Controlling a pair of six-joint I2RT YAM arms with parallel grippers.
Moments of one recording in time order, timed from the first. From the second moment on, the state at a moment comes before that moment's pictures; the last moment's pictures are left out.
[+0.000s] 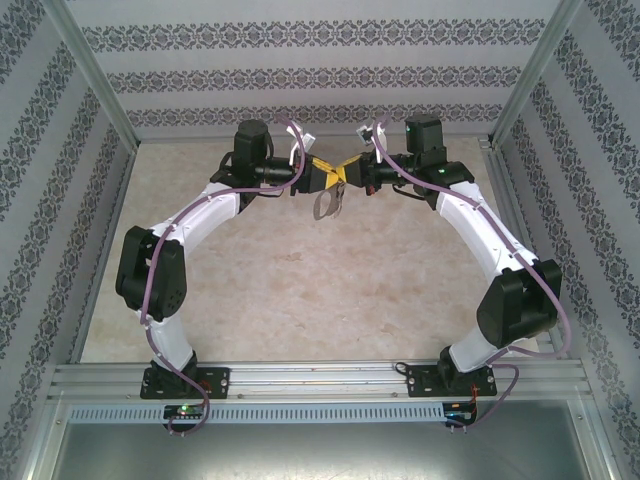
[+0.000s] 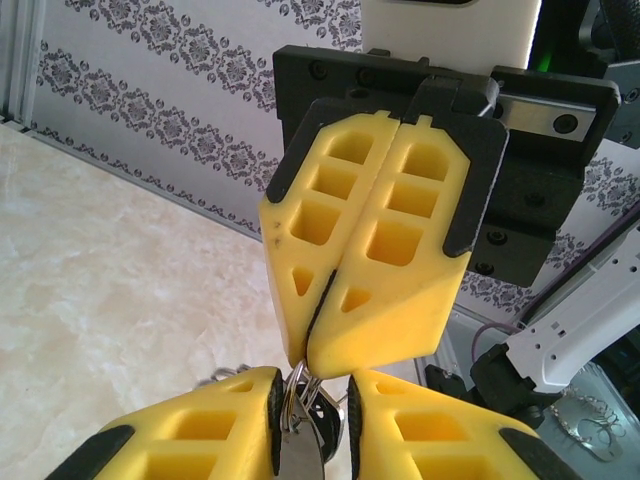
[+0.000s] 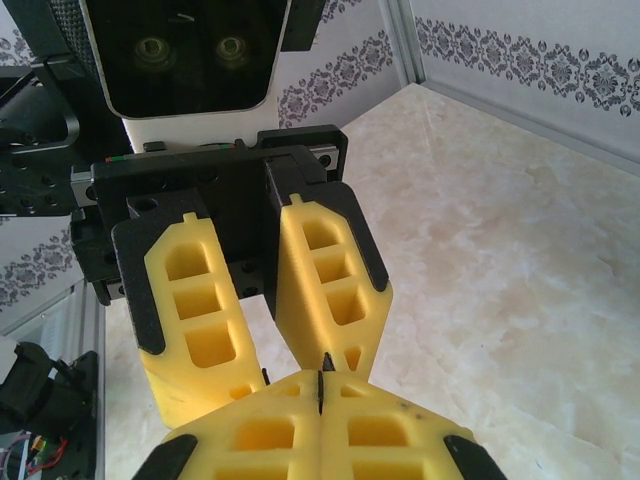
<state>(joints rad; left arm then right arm) -0.37 1.82 1.47 0.13 1.15 -0.25 0.28 1.58 1.45 -0.39 -0.92 -0.03</state>
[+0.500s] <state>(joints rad) -0.37 1.82 1.46 0.19 1.16 -0.30 0.27 1.58 1.45 -0.38 -0.93 -0.03</state>
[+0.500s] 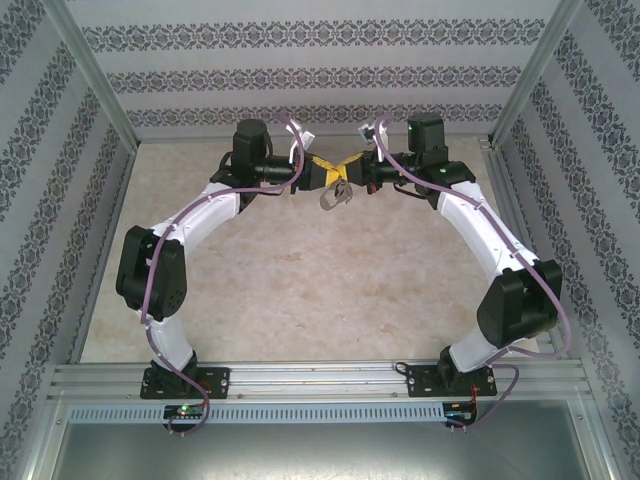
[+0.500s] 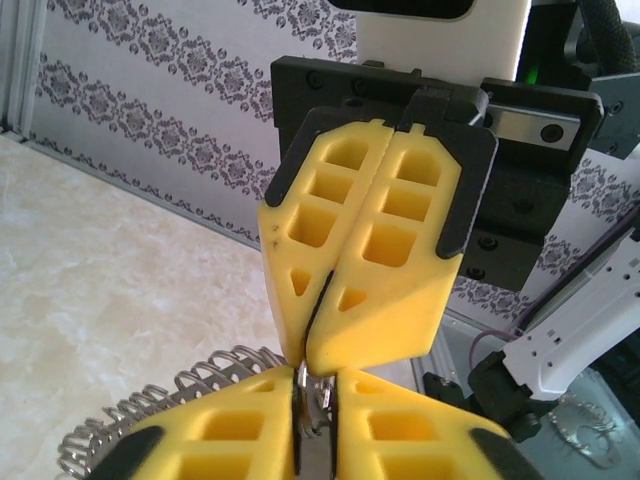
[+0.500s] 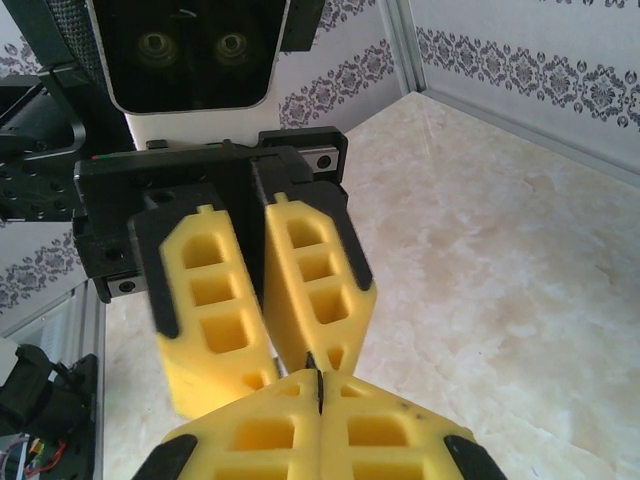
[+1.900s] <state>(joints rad) -0.37 1.79 1.38 0.40 1.05 -0.40 0.34 1.27 0.88 0.34 -0.62 0.45</state>
